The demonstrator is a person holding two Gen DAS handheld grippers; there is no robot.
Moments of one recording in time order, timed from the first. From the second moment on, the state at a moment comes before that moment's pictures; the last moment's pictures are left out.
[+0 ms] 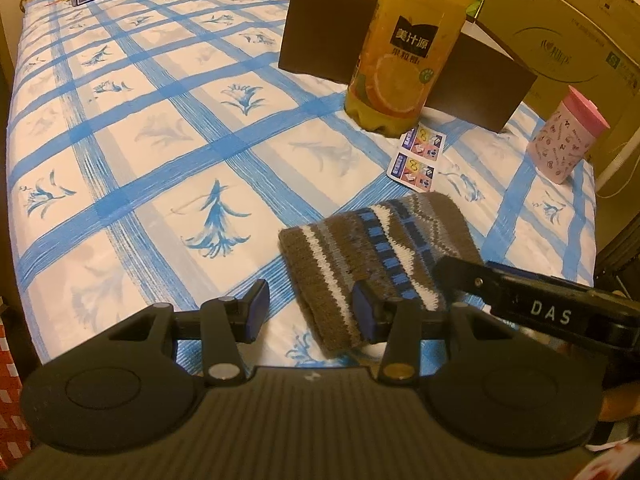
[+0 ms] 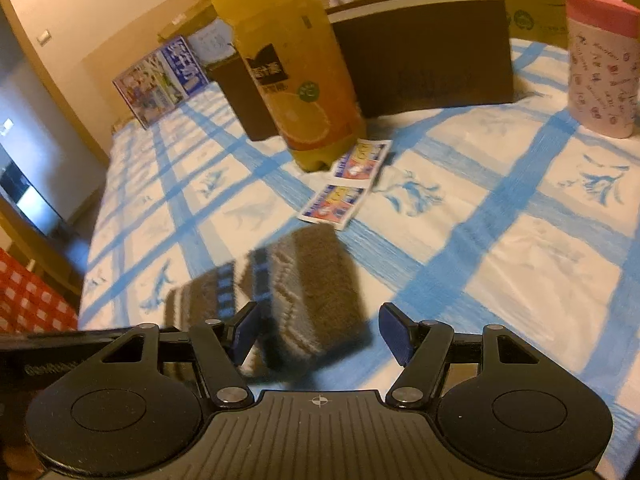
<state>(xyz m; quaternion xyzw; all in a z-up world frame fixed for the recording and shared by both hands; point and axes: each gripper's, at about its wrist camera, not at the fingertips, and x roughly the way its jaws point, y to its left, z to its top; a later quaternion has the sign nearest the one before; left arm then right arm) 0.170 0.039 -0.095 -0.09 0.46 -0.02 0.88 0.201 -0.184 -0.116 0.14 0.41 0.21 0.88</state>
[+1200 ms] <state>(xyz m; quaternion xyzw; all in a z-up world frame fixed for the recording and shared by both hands) 0.181 0.031 -0.105 -0.09 0.46 -0.07 0.88 0.183 -0.158 -0.106 -0.01 0.37 0.27 0.89</state>
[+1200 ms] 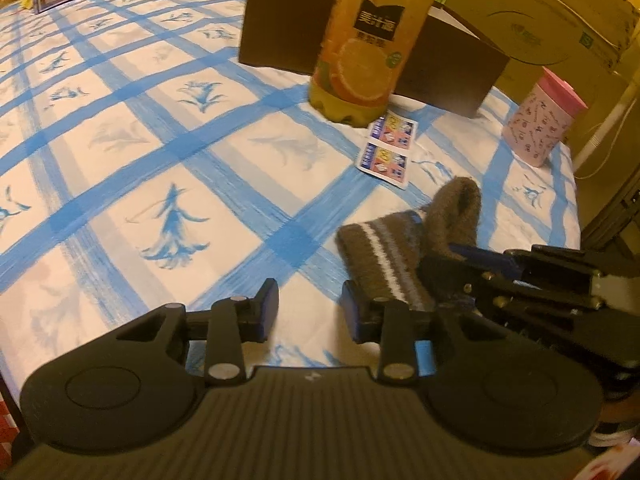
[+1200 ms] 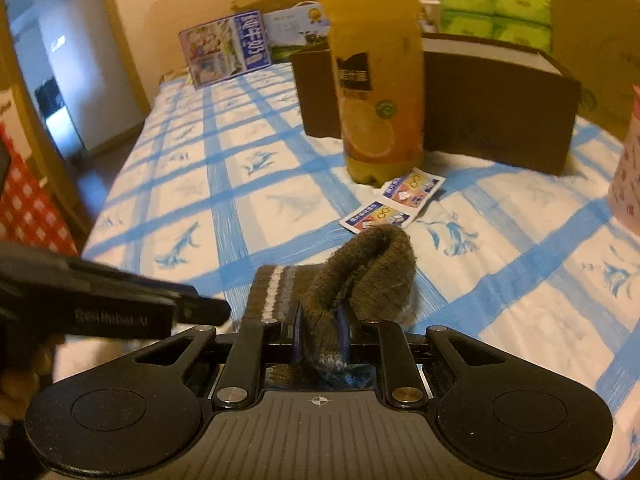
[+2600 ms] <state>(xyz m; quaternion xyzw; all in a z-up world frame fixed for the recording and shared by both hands) 0.283 -0.055 -0.104 0.00 0.42 -0.13 0.90 0.251 -0.259 -0.102 -0.07 0.28 0.16 0.94</state>
